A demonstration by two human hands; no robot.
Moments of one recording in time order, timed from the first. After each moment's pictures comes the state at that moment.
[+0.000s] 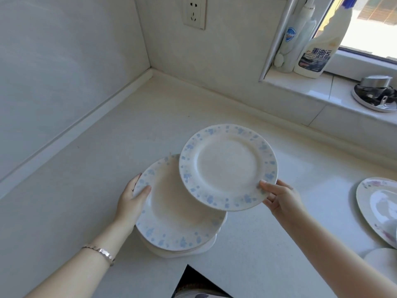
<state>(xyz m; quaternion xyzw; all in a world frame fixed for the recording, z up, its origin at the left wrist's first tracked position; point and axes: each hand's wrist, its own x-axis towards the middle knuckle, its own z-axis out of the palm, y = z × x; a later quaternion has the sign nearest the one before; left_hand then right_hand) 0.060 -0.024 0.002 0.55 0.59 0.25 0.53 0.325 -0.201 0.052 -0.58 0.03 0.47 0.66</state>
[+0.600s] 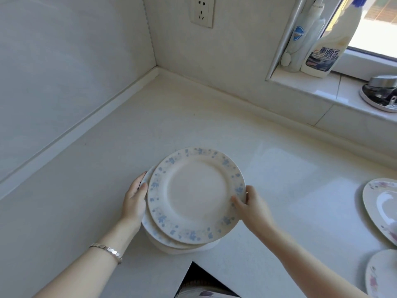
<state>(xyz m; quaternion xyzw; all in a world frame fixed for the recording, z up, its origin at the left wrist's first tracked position) 0.060 -0.030 0.003 0.46 0.56 0.34 0.60 0.259 -0.183 0.034 -0.85 -0.28 0.33 0.31</state>
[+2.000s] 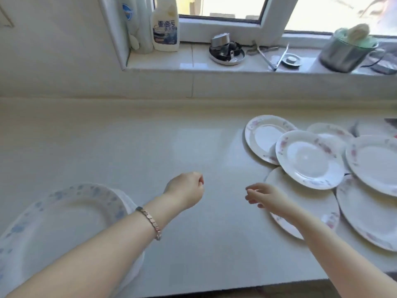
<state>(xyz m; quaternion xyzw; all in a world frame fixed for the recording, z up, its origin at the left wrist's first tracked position) 0.318 -0.180 0.034 0.93 0.16 -0.19 0.27 0.379 -0.389 0.031 -0.86 -0.01 0.36 0.36</state>
